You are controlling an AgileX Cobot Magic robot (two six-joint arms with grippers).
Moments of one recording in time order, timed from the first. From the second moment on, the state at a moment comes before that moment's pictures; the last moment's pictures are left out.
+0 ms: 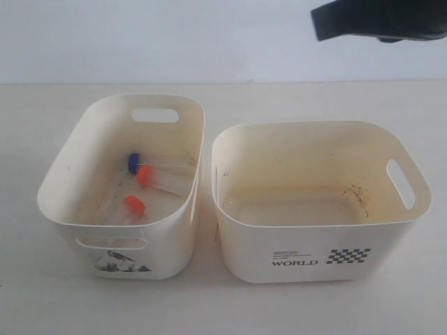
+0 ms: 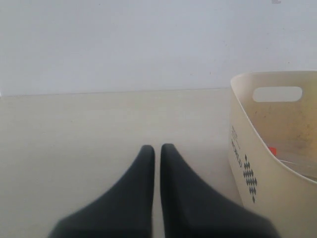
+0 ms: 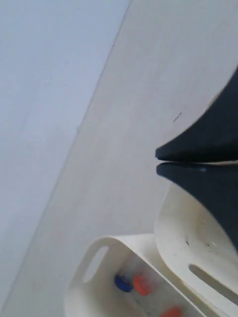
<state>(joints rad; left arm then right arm) -0.01 0.00 0.00 0.05 0.21 -0.03 0.50 1.10 -1.02 -0.42 0.54 0.39</state>
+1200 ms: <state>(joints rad) -0.01 0.00 0.00 0.05 0.21 -0.03 0.02 0.24 -0.05 -0.31 0.03 0.39</state>
